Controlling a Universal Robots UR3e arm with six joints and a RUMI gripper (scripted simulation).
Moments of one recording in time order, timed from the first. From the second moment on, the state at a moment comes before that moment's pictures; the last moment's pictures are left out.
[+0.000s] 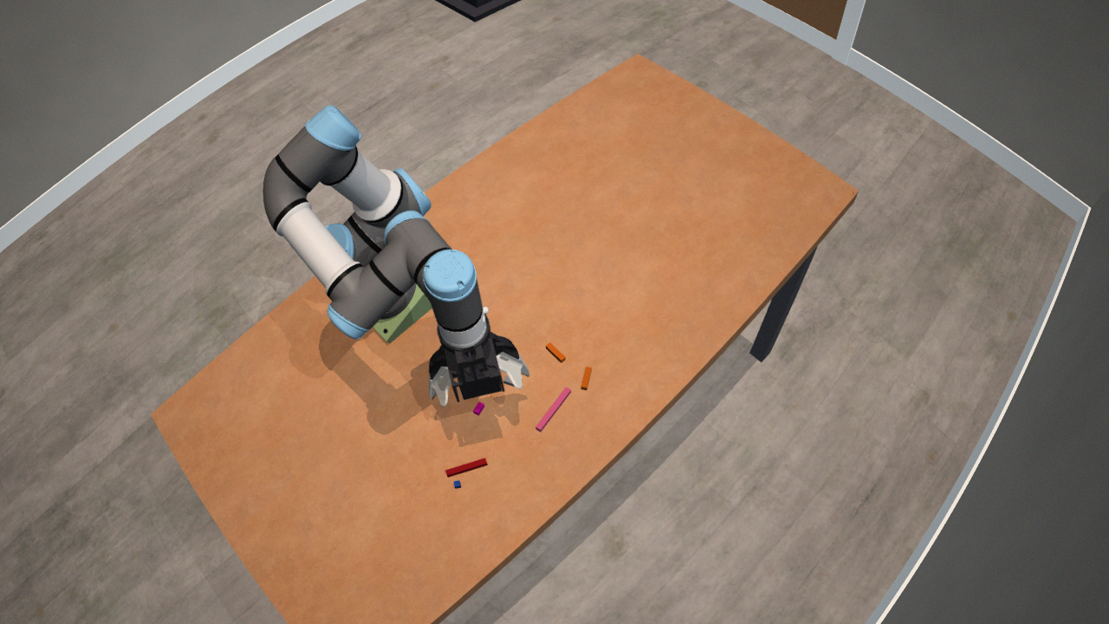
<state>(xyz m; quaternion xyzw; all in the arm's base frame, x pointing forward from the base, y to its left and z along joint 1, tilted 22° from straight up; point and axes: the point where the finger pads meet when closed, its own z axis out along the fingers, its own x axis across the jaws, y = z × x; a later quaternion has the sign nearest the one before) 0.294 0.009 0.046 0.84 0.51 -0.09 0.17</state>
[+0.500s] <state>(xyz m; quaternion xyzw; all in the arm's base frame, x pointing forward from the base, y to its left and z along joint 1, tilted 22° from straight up) 0.291 0.003 0.049 0.93 0.31 -0.05 0.18</state>
